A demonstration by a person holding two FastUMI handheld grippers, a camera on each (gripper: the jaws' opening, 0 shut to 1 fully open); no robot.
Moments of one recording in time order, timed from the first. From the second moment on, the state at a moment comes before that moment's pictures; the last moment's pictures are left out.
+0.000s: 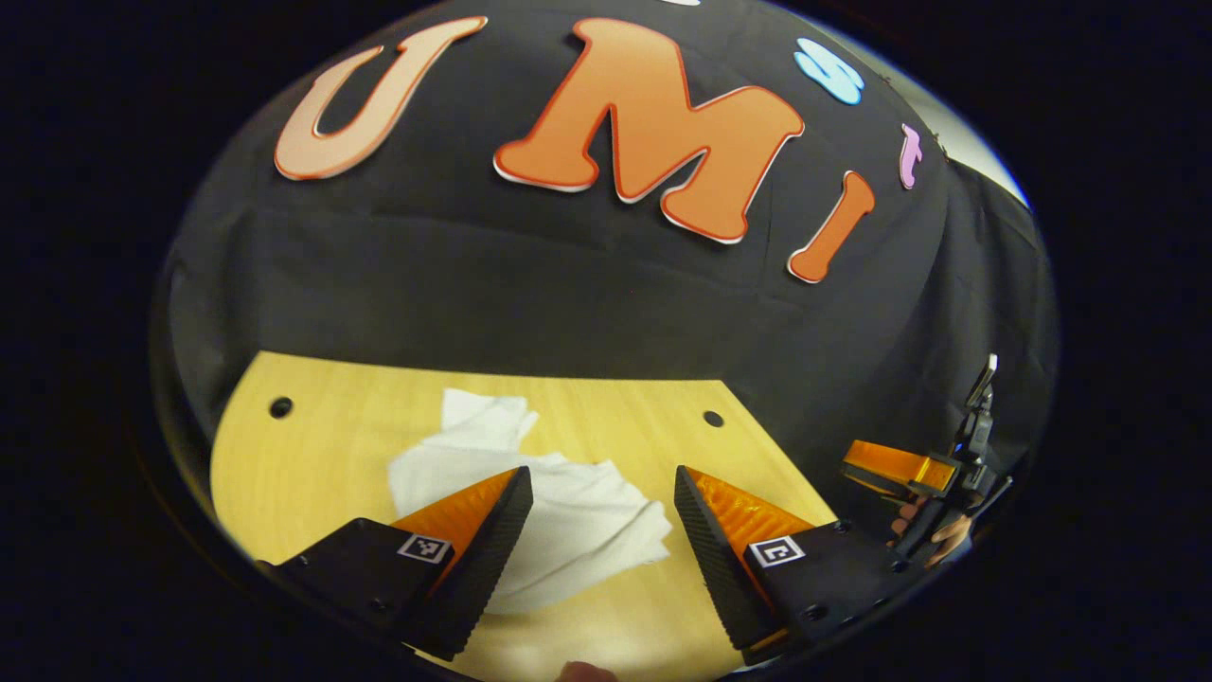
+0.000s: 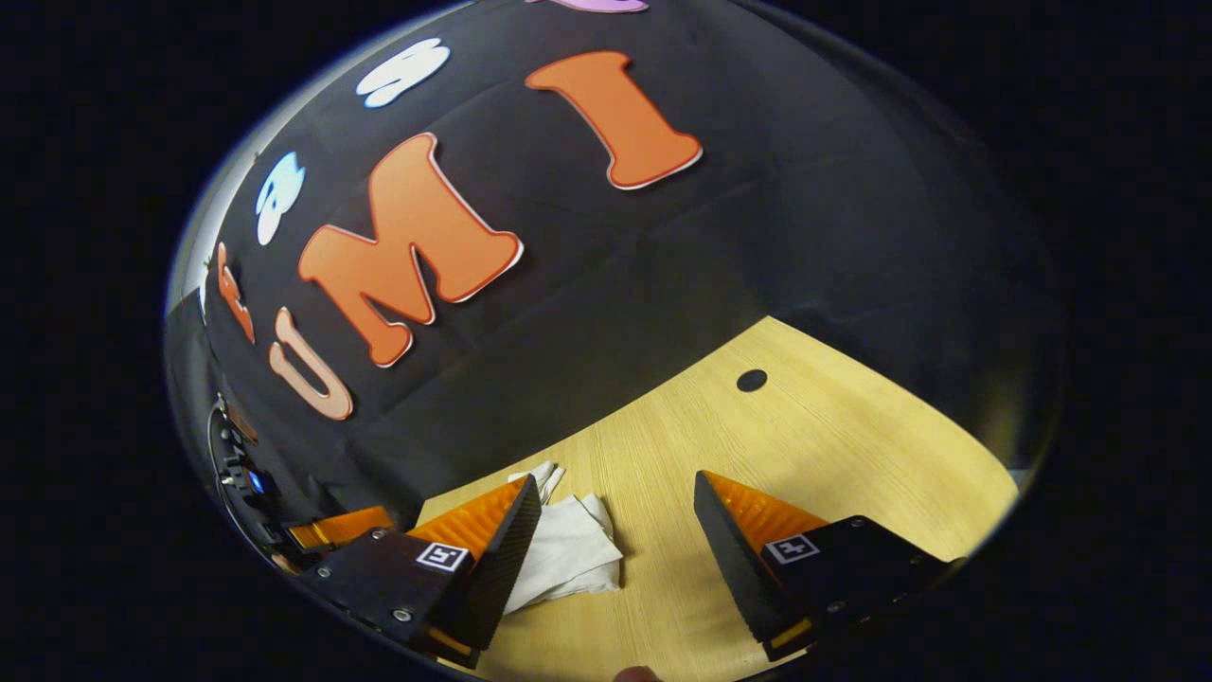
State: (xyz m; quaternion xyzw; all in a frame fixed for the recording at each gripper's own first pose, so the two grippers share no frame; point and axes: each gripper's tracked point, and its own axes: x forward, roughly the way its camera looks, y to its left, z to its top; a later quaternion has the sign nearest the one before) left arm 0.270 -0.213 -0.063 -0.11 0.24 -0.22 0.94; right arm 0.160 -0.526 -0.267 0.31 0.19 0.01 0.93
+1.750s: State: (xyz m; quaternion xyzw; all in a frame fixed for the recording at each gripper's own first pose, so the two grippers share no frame) left arm -0.010 -0.027 0.096 -0.04 -0.03 -0.07 1.00; right arm 0.000 0.024 0.027 0.07 -0.01 0.01 1.00
